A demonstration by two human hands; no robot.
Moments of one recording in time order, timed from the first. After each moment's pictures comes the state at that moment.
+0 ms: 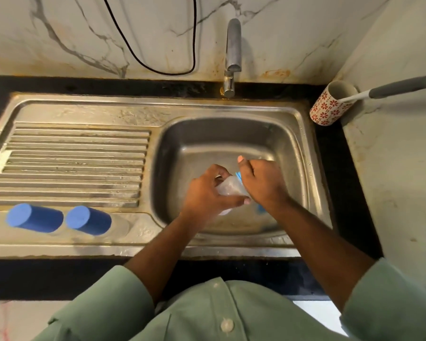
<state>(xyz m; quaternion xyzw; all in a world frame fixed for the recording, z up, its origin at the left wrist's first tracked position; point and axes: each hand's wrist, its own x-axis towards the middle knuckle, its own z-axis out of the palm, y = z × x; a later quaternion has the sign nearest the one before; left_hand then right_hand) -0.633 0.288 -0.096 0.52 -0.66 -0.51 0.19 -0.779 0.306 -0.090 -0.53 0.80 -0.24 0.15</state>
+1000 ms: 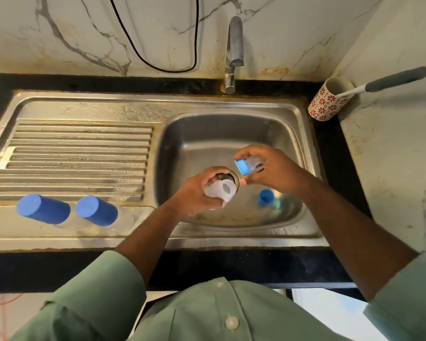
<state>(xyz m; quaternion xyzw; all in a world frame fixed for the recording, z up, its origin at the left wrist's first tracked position) -0.593 0.271 -0.123 0.39 -0.68 -0.61 0.13 -0.808 0.318 -0.064 -0.58 0.66 -0.25 0.40</state>
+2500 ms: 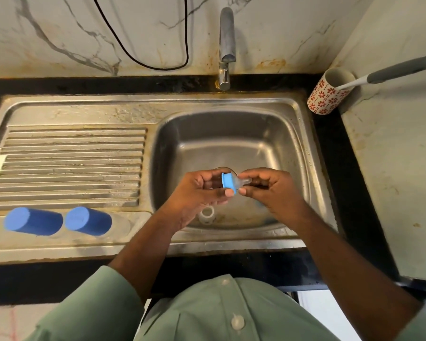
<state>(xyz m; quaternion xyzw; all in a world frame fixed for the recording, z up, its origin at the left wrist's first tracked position) -0.607 0.281 -0.089 0.39 -0.47 -0.77 0.18 -0.787 0.359 -0.086 -0.43 0.64 -0.46 0.43</state>
